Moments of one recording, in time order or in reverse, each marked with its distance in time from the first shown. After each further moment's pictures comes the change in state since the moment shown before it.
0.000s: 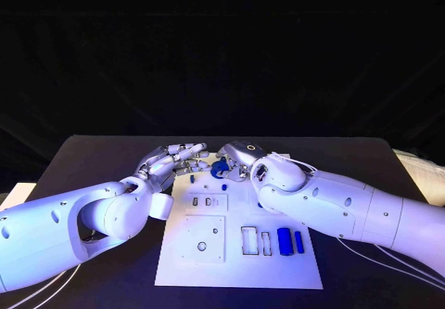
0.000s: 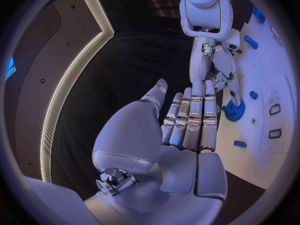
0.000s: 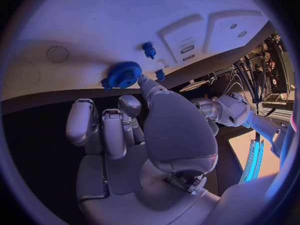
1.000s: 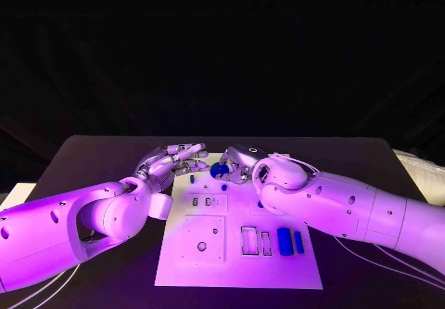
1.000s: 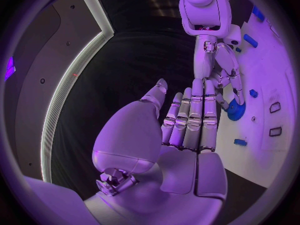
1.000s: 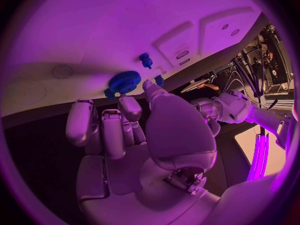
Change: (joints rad) left arm 0.000 -0.001 0.000 -0.004 0.000 0.000 0.000; left_hand 0.000 0.000 0.000 0.000 0.000 0.000 0.000 0.000 0.000 0.000 0.000 0.000 0.000 0.000 0.000 0.000 0.000 0.000 0.000 0.000 0.000 0.000; right arm 0.000 -0.013 0.000 0.010 0.074 0.061 -0.012; right_hand -0.077 0.038 -0.054 0.060 0.020 0.069 0.002 0.003 0.003 0.011 0.004 0.047 0.054 0.000 0.007 0.006 0.001 0.000 0.004 0.004 0.000 0.017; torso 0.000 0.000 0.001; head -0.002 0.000
